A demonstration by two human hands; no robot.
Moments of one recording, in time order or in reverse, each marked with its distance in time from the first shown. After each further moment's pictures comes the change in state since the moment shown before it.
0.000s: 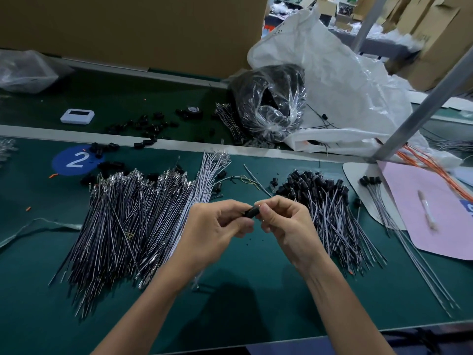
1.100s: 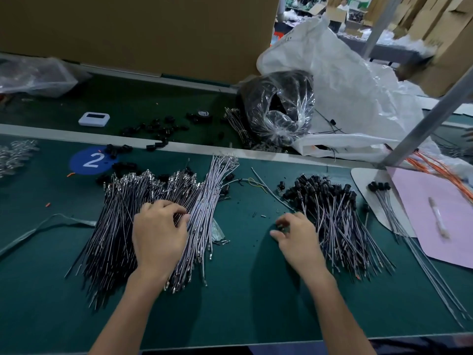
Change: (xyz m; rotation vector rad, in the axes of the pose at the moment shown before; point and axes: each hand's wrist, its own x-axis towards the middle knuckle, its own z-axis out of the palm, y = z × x) left_hand -0.018 -0.028 -0.058 1.032 0.452 -0.225; right_hand 0.005 0.034 -0.026 -1.252 0.228 0.102
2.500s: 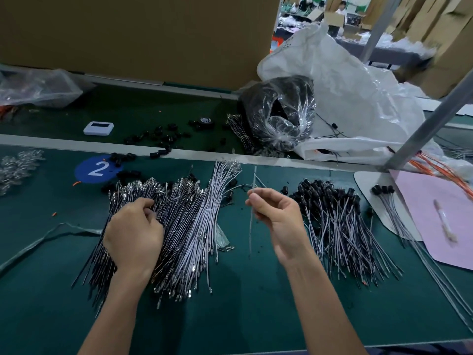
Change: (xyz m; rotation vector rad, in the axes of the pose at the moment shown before) left_hand 0.016 -0.016 -0.026 -0.048 0.174 -0.226; right_hand -0.001 -0.077 -0.017 1.232 -0.131 0.000
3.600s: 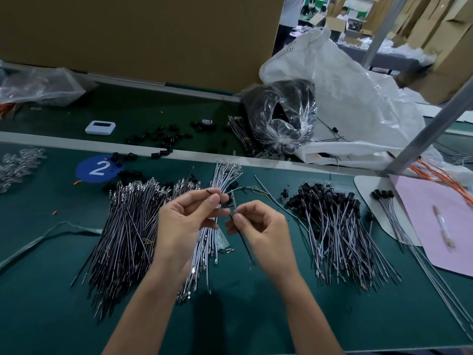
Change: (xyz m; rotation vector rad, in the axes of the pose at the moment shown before) left_hand -0.029 0.061 -0.010 -1.344 -0.525 -0.219; right_hand -0.021 0.013 0.020 -0.312 -0.068 -0.215
